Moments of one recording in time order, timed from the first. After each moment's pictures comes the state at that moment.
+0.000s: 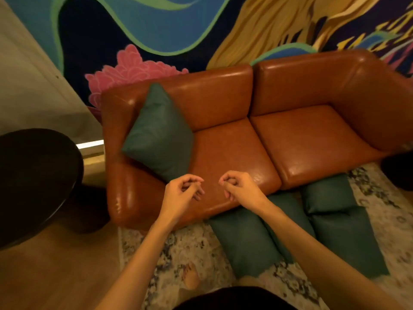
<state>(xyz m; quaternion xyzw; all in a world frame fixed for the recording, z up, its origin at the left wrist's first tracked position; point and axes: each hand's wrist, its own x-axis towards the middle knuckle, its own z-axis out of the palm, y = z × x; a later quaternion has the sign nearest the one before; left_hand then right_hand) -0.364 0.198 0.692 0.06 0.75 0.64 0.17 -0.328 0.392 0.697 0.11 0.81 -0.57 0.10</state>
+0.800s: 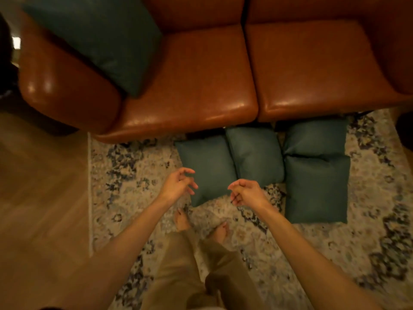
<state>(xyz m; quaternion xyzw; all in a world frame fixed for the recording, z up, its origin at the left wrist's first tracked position) -0.099 0.404 0.502 -0.18 0.72 0.57 0.37 -0.048 0.622 0.501 0.34 0.66 -0.59 0.31</state>
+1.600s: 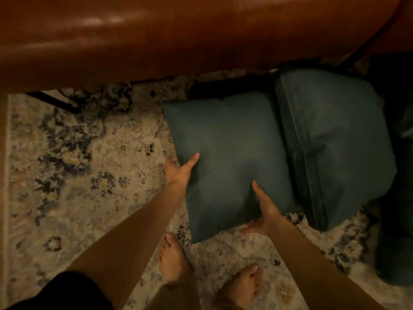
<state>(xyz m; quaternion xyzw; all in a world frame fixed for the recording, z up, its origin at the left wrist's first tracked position) -0.166 0.407 -0.056 -0.44 0.65 0.58 0.22 -0.075 0.607 -0.019 0.64 0.38 -0.58 0.33</state>
